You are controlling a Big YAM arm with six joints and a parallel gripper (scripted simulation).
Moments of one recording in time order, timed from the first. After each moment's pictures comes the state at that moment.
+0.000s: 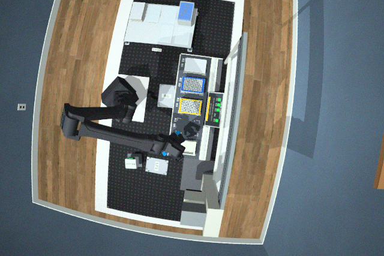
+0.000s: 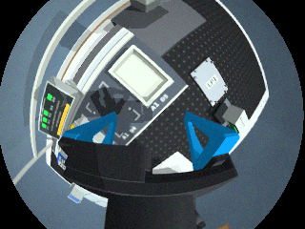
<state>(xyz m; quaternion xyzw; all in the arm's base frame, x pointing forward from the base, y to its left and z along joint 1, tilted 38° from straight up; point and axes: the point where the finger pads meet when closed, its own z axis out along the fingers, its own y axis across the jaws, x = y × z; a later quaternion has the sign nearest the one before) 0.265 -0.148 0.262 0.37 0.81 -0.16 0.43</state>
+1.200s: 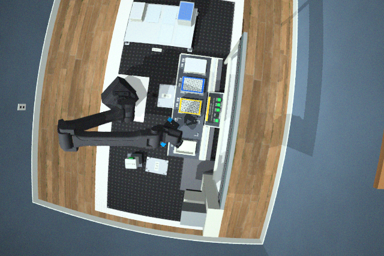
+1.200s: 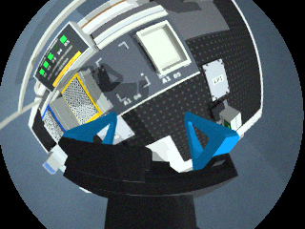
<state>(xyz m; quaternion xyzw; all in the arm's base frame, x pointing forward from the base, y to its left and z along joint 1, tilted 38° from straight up) 0.237 -0.084 0.239 0.24 0.87 -0.18 0.38</state>
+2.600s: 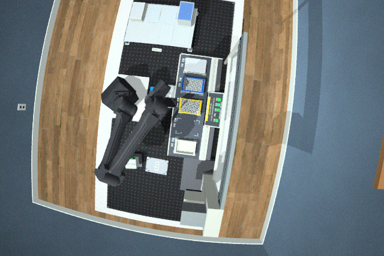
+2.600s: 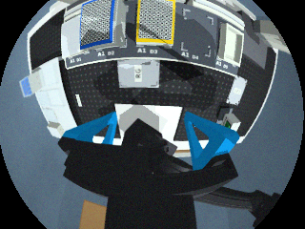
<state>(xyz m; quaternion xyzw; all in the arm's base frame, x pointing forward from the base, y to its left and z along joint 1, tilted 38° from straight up) 0.173 0.069 0.174 -0.01 0.95 -0.21 0.25</state>
